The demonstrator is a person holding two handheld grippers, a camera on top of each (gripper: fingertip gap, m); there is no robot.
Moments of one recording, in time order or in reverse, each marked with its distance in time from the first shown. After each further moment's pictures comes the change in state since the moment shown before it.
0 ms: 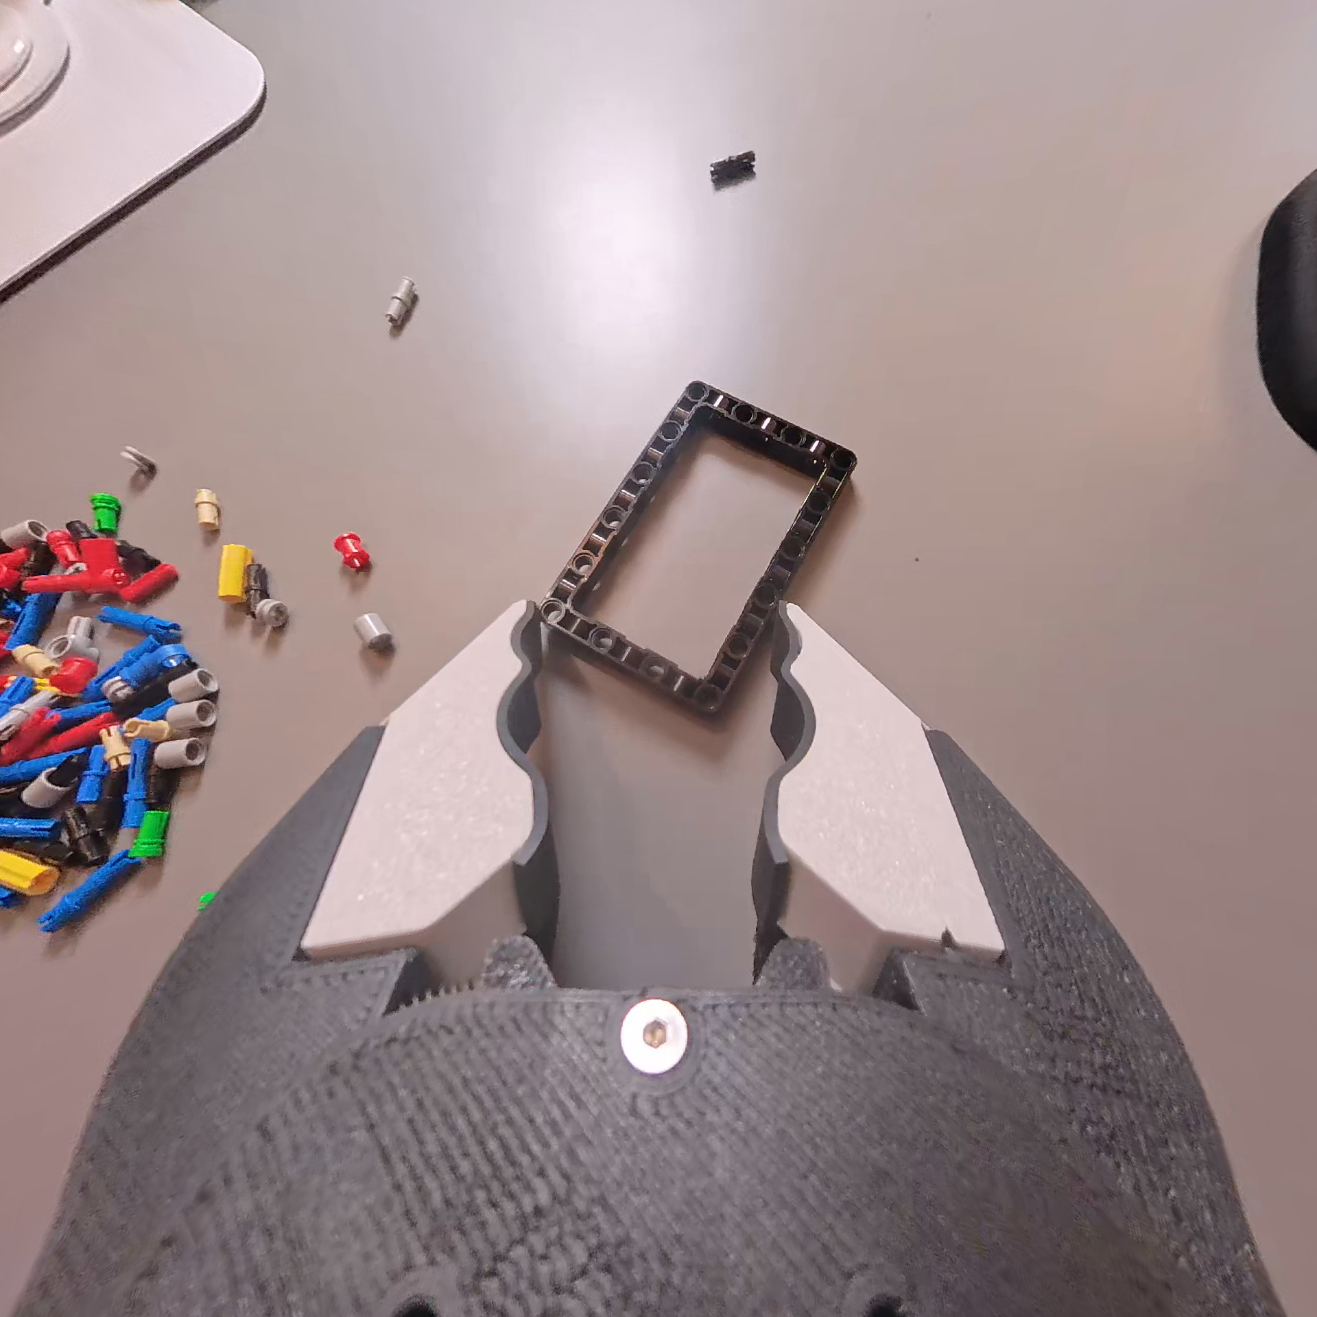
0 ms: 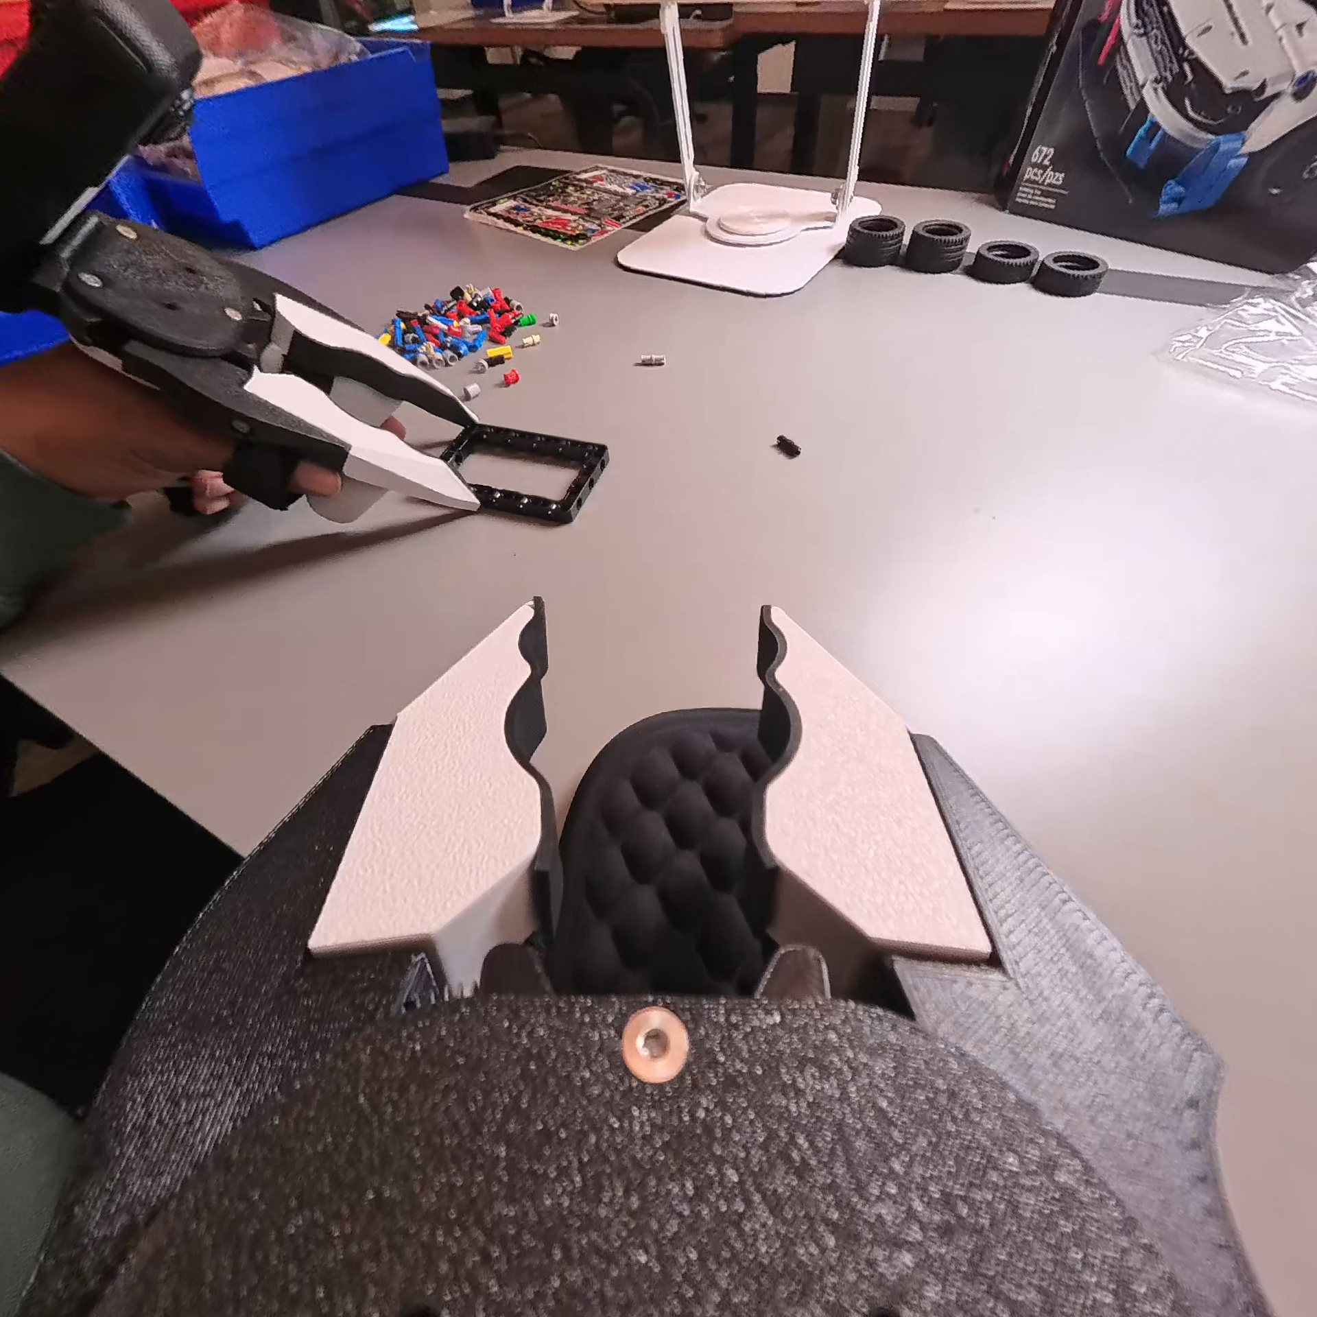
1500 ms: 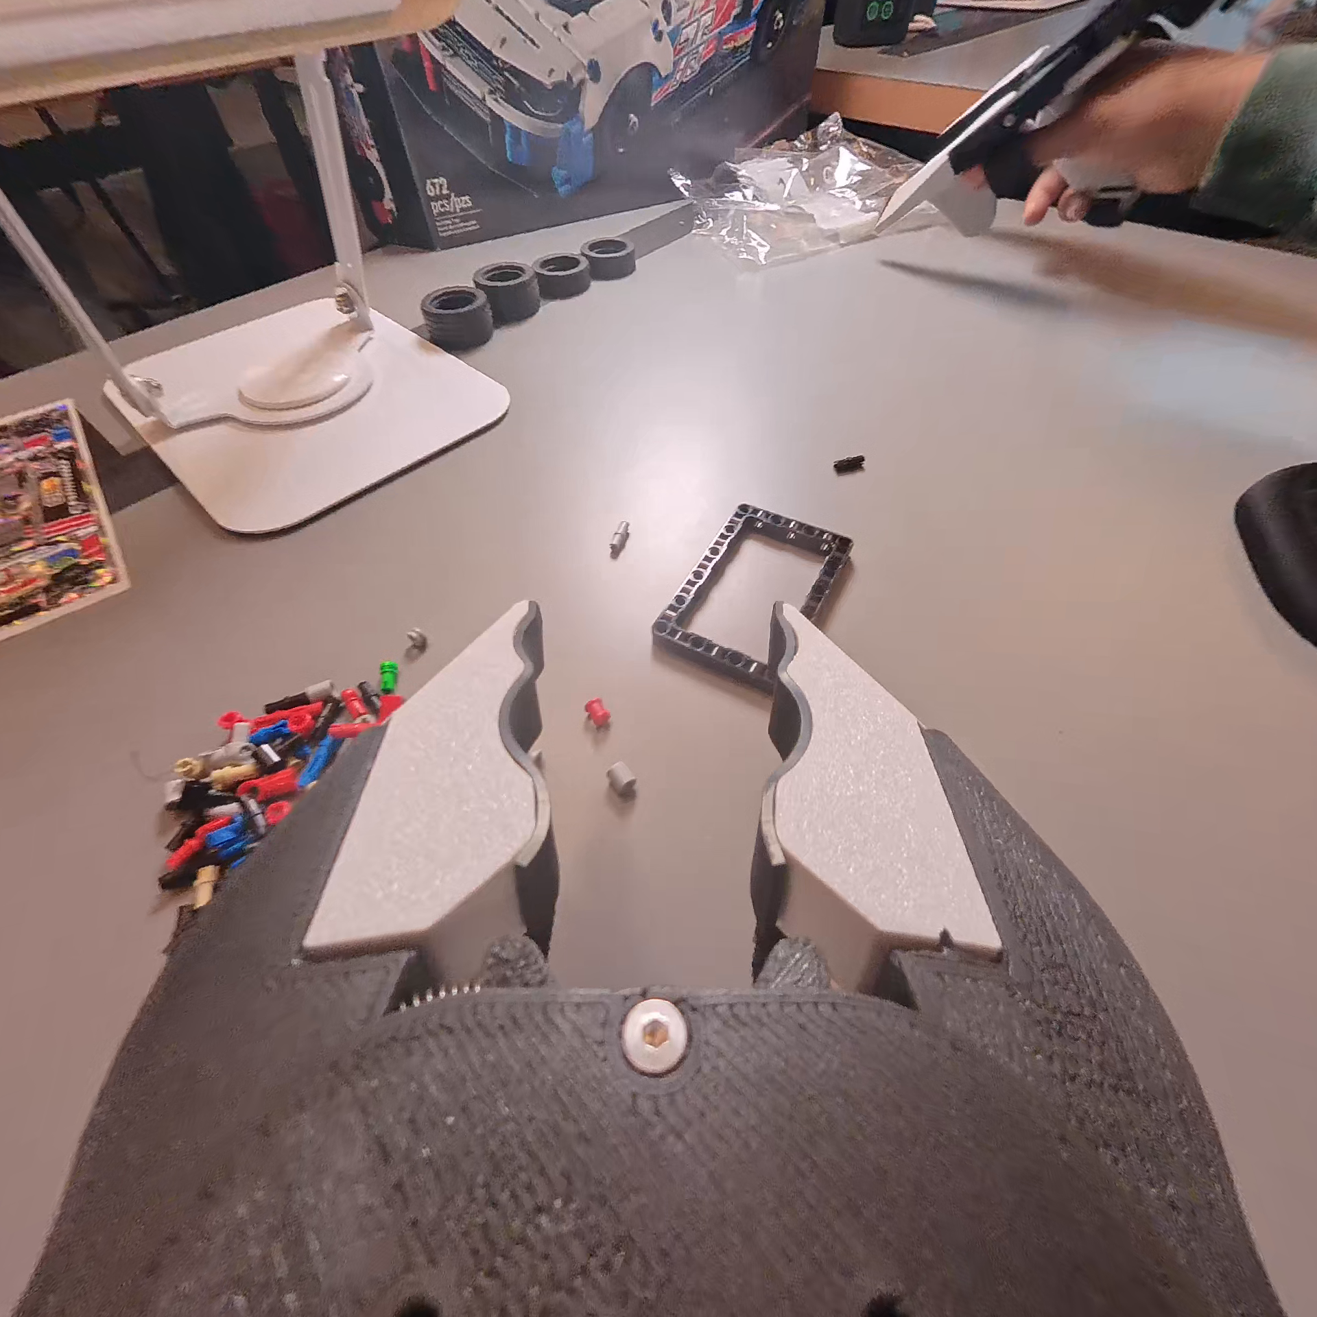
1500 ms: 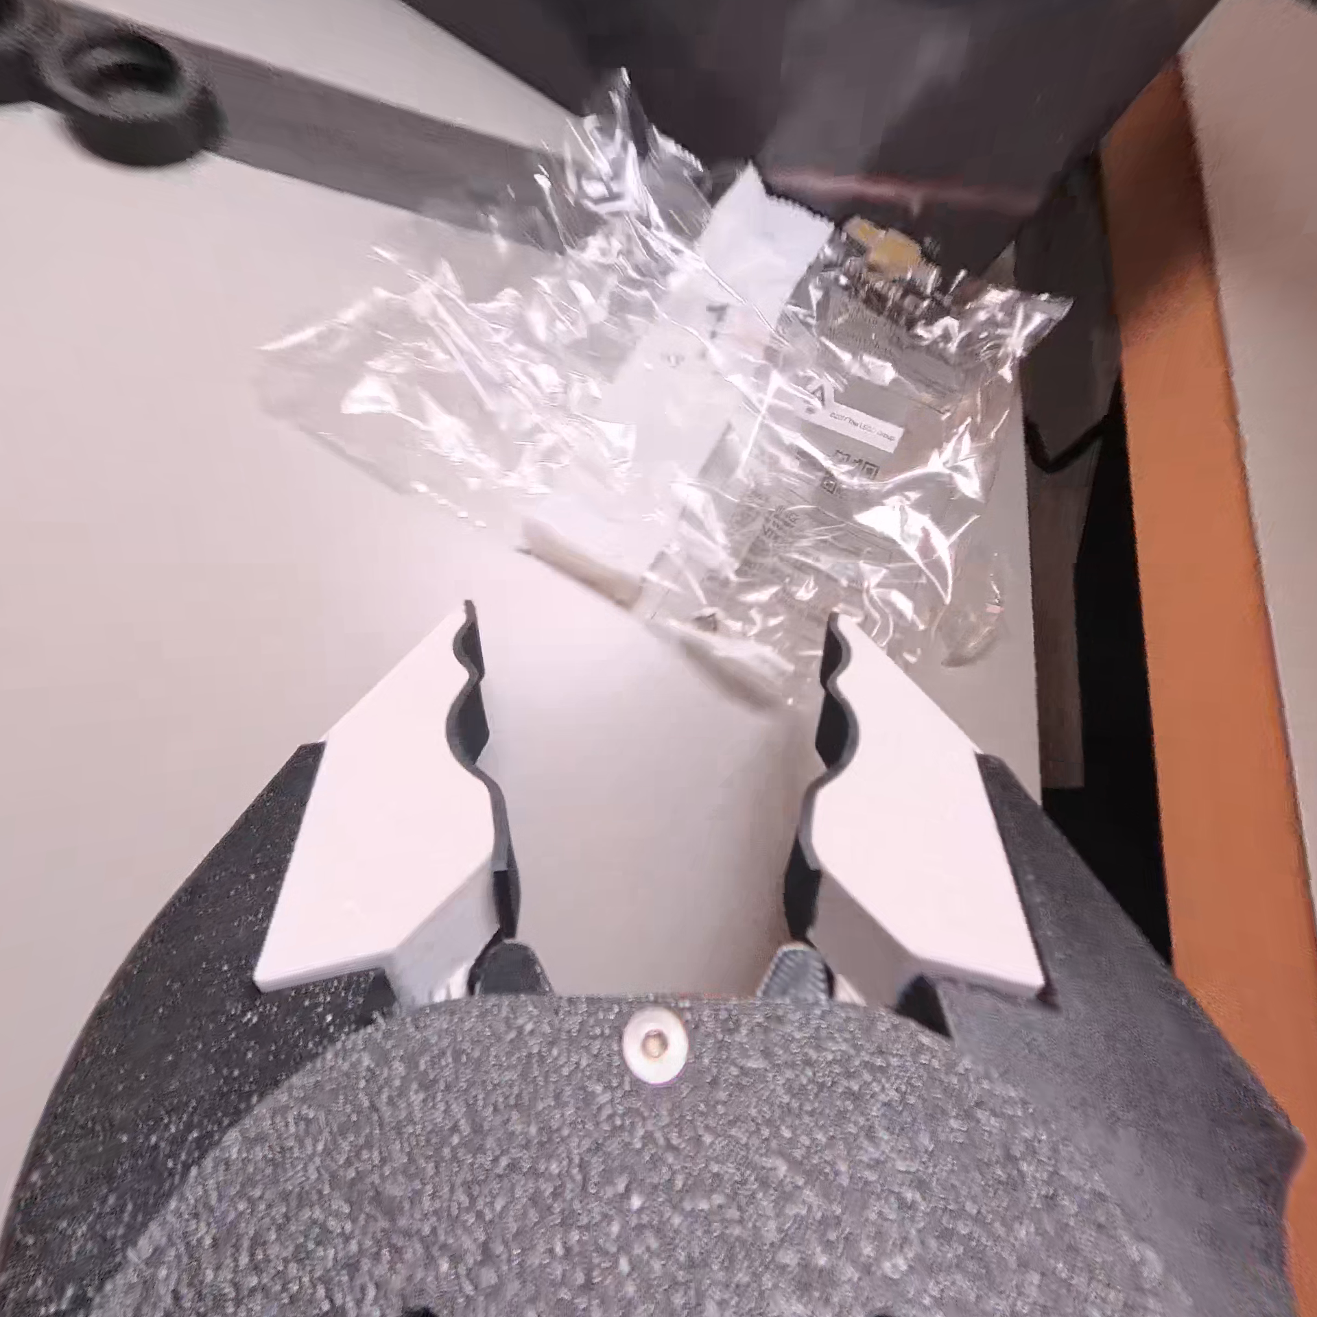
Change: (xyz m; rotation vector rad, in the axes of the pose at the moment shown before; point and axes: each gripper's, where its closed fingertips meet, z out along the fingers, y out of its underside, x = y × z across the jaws) left arm -0.070 -0.056 -0.020 0.348 0.008 -0.045; right arm 0.398 -0.027 0.144 -0.412 0.449 -0.024
